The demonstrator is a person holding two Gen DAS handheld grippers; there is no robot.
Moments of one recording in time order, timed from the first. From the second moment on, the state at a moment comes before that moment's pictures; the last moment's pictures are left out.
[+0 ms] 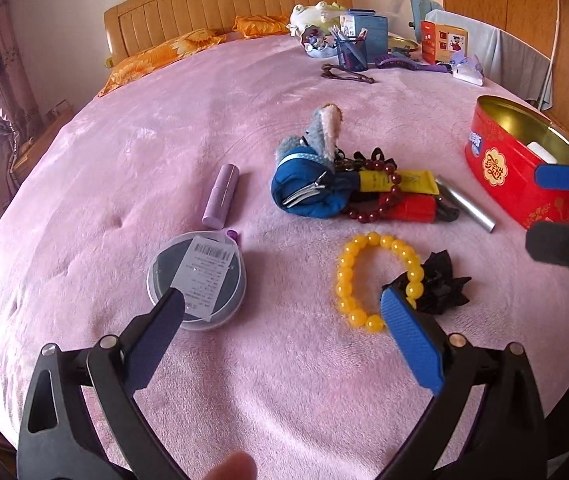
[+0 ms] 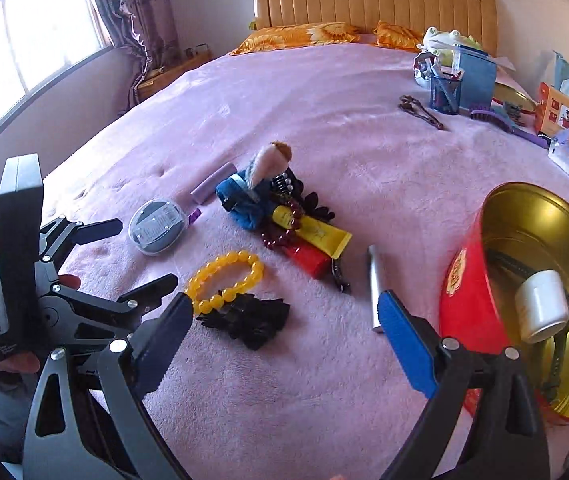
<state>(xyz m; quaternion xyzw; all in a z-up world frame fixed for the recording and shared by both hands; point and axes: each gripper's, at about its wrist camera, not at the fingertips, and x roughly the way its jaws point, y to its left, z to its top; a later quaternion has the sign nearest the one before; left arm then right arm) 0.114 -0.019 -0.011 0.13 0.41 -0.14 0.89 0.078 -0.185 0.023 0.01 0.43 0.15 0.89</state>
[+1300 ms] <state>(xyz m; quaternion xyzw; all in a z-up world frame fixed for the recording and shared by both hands) 0.143 -0.043 -0.047 0.10 0.46 -0.18 0.86 0.055 -0.200 0.018 0.04 0.42 0.13 0.90</state>
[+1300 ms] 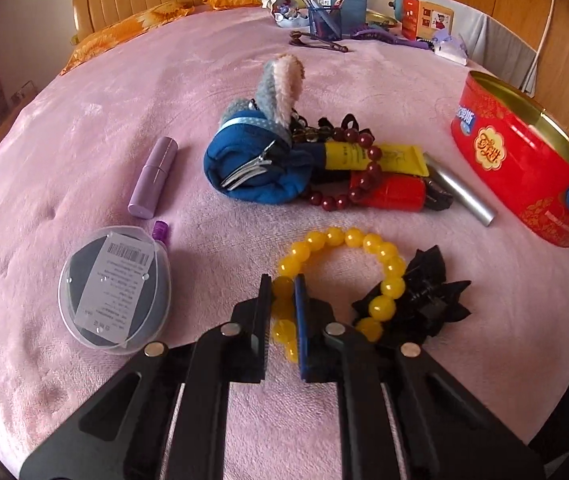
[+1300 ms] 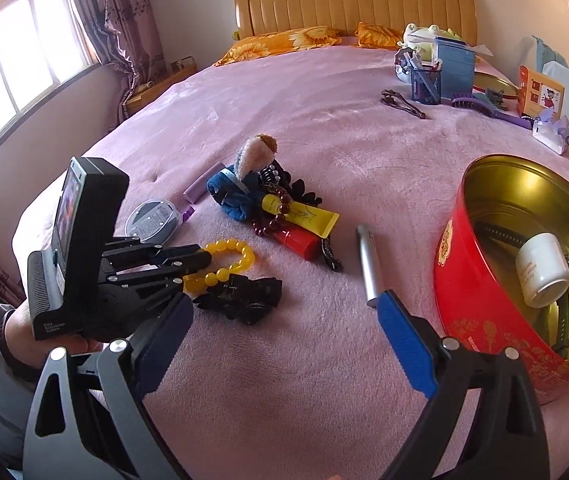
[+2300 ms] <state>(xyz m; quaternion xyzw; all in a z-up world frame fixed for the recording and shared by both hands) 0.130 -0.276 0.066 0.18 0.37 -0.34 0.85 0.035 -0.416 0.038 0.06 0.36 -0.06 0.93</state>
